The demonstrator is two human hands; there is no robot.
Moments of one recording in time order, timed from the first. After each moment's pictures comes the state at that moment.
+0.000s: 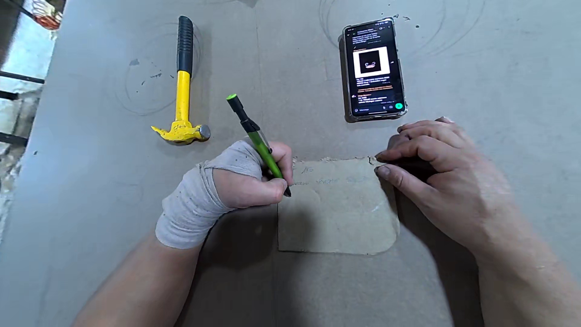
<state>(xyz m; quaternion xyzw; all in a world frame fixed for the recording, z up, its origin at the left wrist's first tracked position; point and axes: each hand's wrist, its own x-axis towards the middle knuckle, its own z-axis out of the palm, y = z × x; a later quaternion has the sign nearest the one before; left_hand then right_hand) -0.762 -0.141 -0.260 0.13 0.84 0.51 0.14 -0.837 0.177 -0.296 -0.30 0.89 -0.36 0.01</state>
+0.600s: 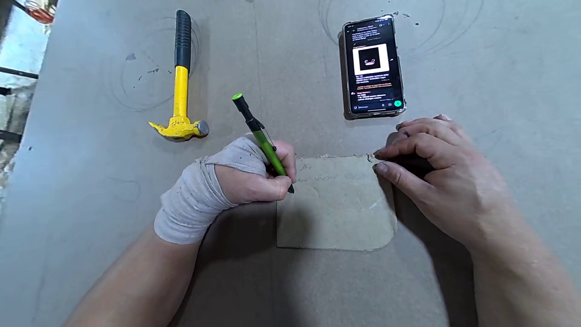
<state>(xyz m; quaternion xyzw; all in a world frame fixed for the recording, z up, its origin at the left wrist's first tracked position) -0.761 -0.135 -0.259 0.11 0.83 0.52 0.14 -0.837 0.177 -0.296 -0.29 0.89 -0.36 0.01</state>
